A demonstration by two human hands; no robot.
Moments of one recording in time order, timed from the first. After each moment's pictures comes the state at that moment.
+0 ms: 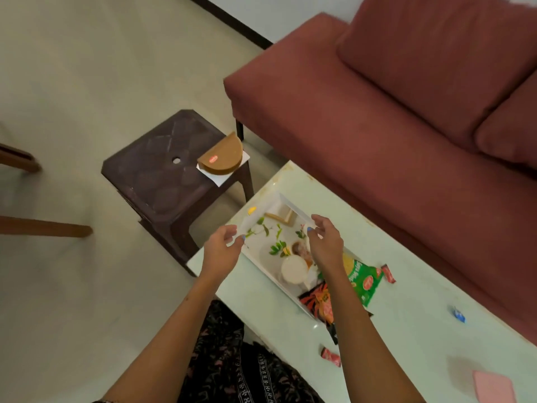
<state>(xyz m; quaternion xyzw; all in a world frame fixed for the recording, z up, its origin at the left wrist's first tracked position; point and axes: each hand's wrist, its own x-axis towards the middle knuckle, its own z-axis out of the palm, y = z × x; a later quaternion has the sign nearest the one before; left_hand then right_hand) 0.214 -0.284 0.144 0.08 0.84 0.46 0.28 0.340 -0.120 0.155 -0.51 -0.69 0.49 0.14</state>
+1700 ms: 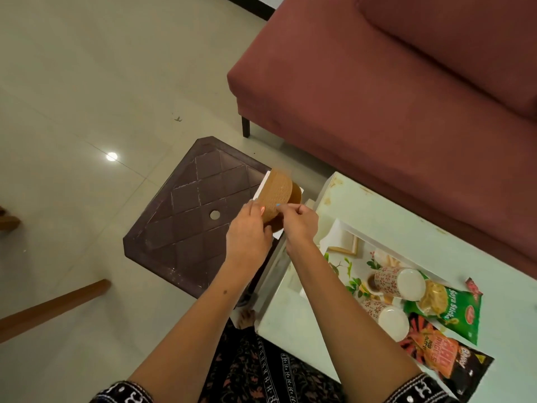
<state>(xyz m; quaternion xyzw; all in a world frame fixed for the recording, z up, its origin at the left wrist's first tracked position) -0.062 -0.228 0.116 0.38 0.87 0.21 0.23 -0.009 -0.150 0.106 -0.70 -0.40 0.56 0.18</state>
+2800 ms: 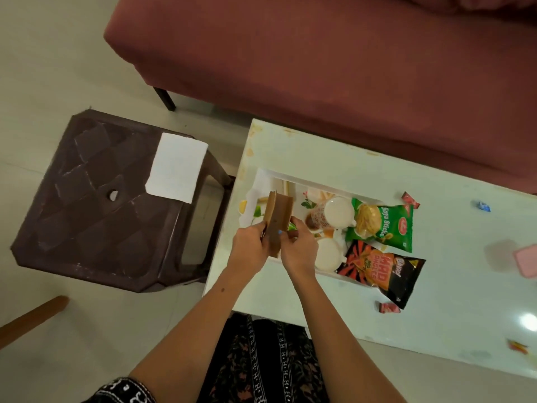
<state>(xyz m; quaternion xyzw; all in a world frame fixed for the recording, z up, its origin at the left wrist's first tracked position) 0.133 -0.205 0.049 0.43 0.78 0.19 0.41 0.228 -0.172 0.067 -0.72 -0.52 0.45 0.11</state>
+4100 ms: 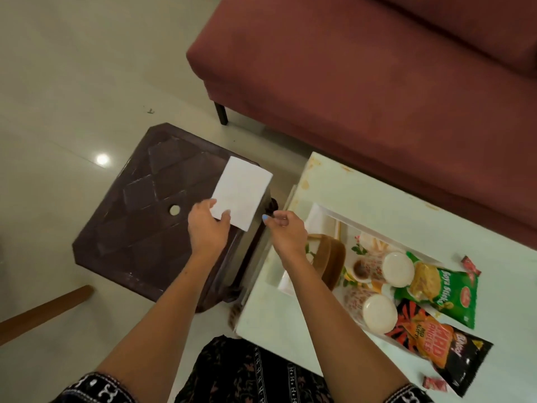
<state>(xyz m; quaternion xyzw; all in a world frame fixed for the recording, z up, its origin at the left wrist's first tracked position) -0.059 -0.205 0.035 0.20 0.91 0.29 0.22 0.068 -0.132 0.049 -0.66 -0.50 0.56 0.08</state>
